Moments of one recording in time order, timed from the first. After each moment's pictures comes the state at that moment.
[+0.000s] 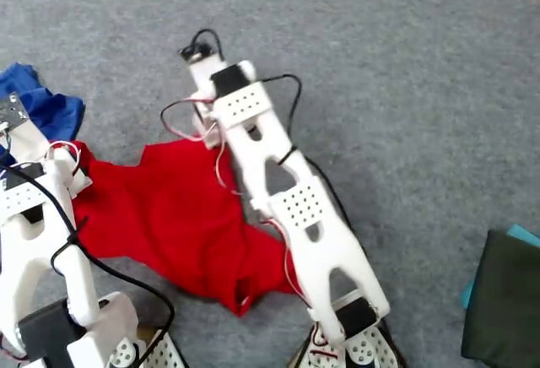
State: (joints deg) left arm -29.5 -20.7 47.6 41.9 -0.5; right arm -31.4 69.0 -80.7 101.1 -7.5
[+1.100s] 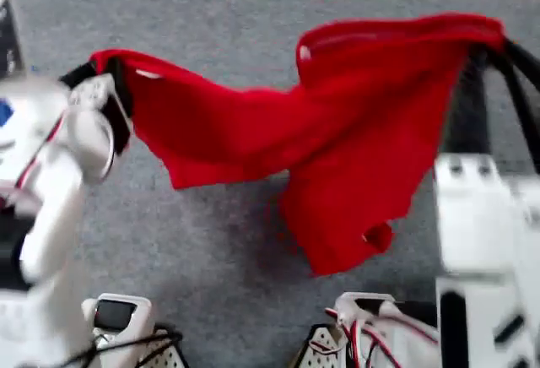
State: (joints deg) left arm 3.3 -45.5 -10.4 81.5 3.3; right arm 0.3 -20.4 -85.1 101.5 11.4
